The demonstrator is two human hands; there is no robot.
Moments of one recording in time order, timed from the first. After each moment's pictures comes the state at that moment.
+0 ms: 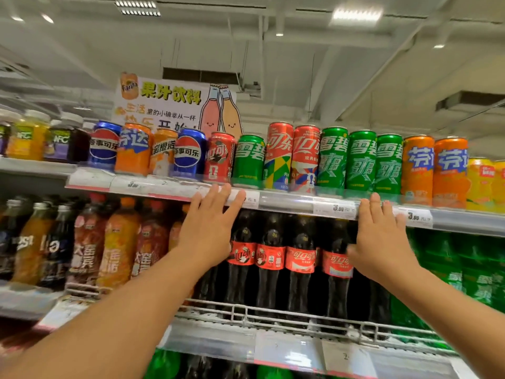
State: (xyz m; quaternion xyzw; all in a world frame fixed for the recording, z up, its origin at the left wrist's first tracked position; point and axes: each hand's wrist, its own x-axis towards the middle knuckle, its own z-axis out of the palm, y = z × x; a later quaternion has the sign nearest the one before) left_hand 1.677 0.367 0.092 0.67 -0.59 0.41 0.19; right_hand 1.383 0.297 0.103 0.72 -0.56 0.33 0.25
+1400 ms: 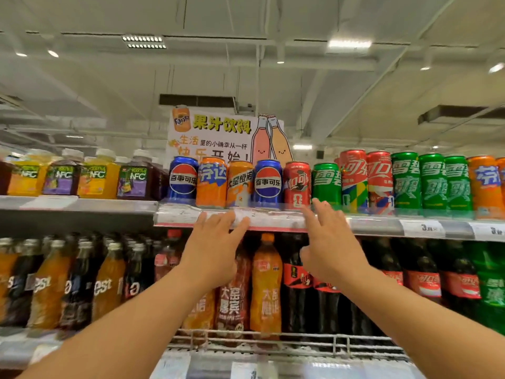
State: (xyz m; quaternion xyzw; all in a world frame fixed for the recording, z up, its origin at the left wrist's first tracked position) left_hand 1.857 0.420 0.105 0.61 -0.63 0.44 0.19; right_hand 1.629 0.372 0.120 0.77 -0.46 0.36 0.25
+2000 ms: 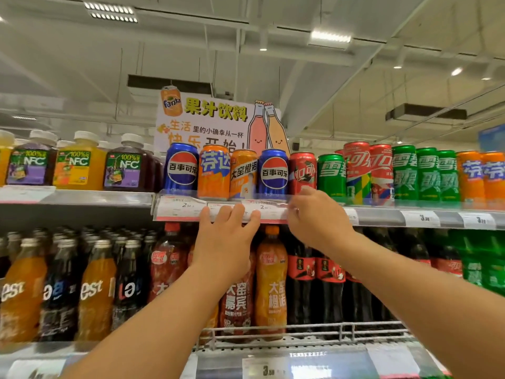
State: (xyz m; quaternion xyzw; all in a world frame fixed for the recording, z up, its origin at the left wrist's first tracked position) left_hand 1.865 0.401 0.097 0.57 -0.63 0.46 0.25; right_hand 1.678 0.381 0.151 0.76 -0.44 0.39 0.28
